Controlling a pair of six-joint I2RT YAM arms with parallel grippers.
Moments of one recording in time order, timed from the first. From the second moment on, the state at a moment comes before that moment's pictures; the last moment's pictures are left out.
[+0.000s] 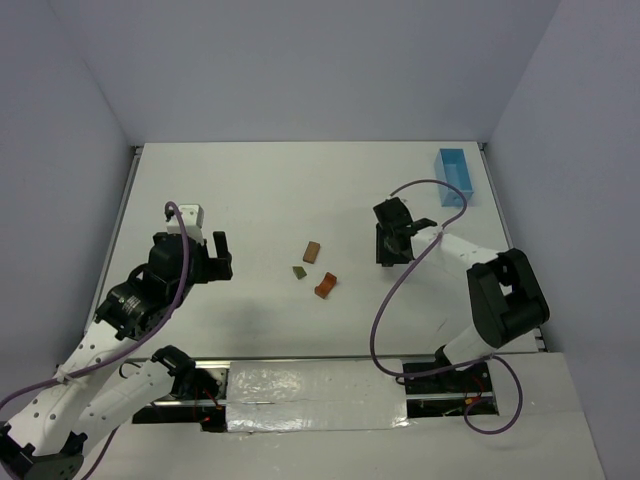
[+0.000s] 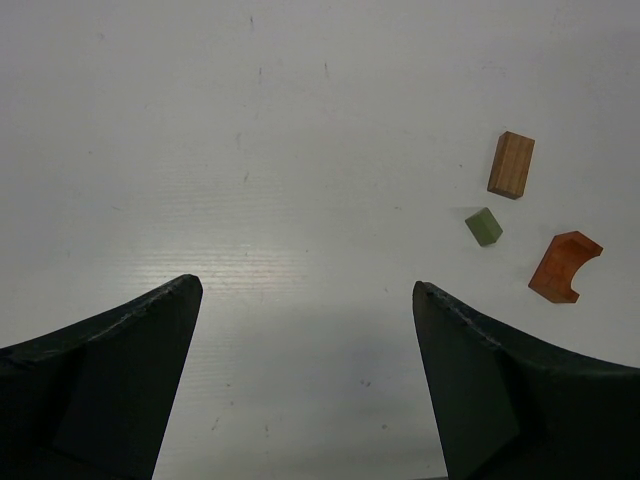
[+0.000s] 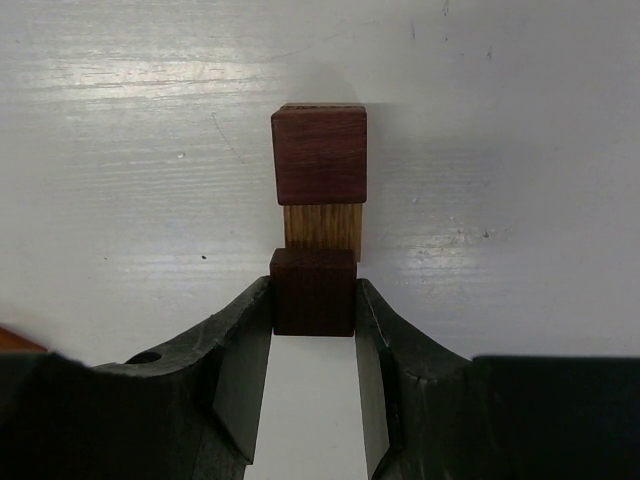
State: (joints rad) left arm -0.53 0.69 0.84 -0.72 -0.40 -0.37; right arm 0.41 1.54 0.89 -0.44 0.22 0.41
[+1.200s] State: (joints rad) left arm -0.53 0.69 0.84 -0.72 -0.39 -0.37; right arm 0.38 1.62 0.94 -0.44 0.20 0.39
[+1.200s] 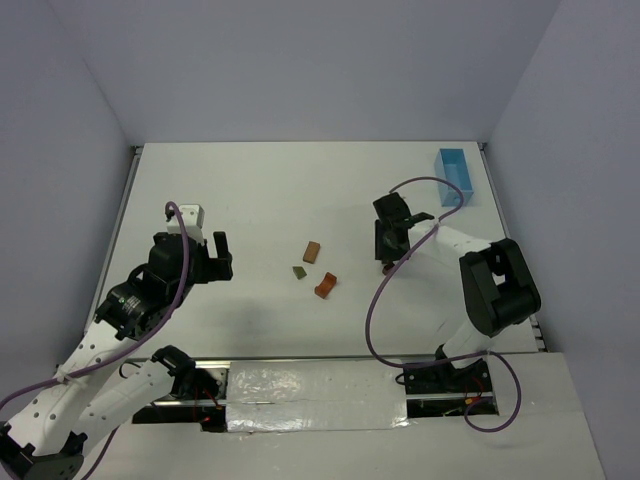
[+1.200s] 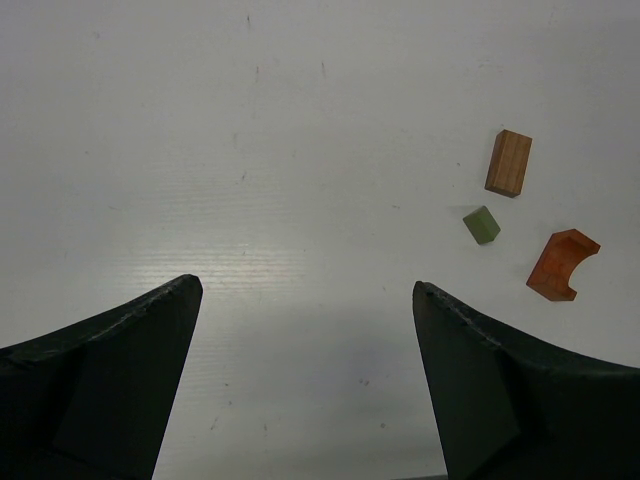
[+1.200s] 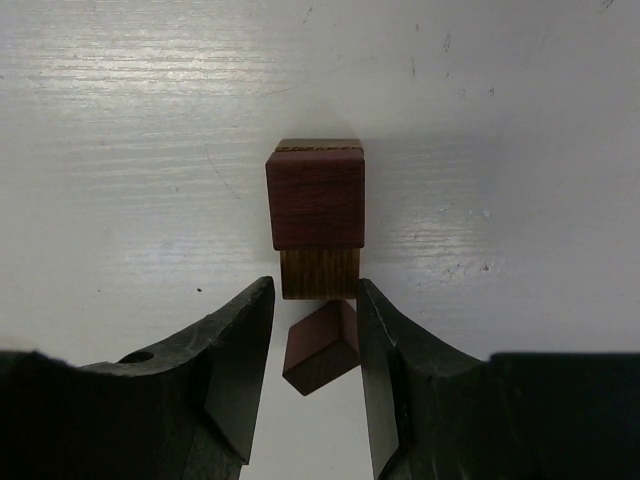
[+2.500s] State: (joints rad) left arm -0.53 0.69 0.84 -0.72 -0.37 -0.35; right arm 0.37 1.48 0.84 -0.45 0.10 0.24
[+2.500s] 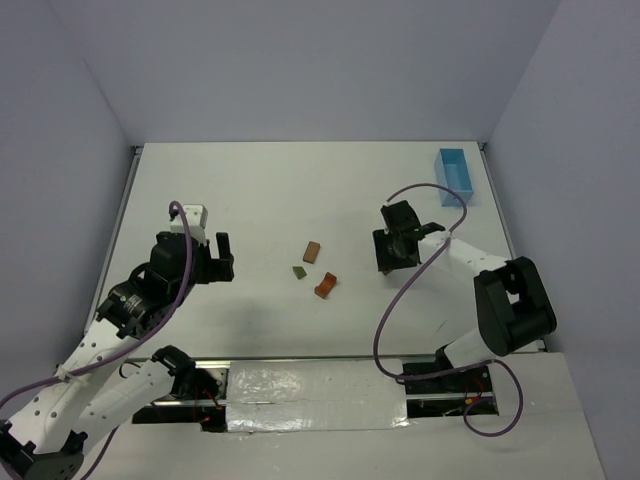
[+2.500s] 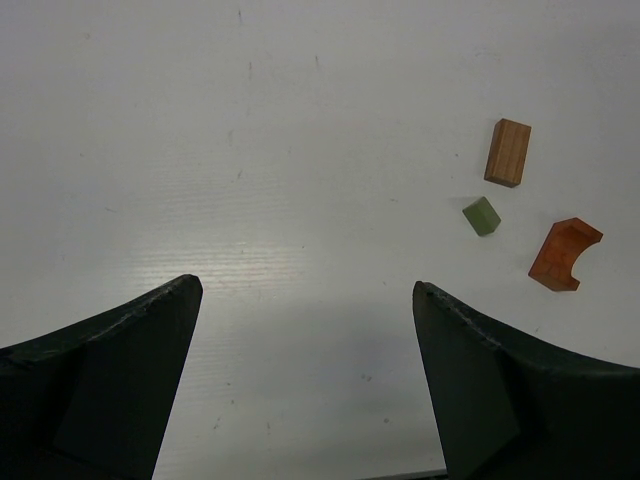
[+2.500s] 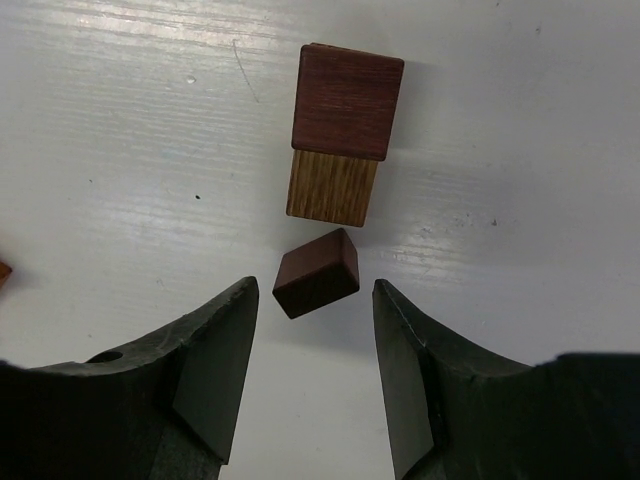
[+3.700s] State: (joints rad) left arm -0.53 0.71 0.84 -0.72 -0.36 -0.35; right arm 0.37 1.55 0.88 -0.43 0.05 0.16
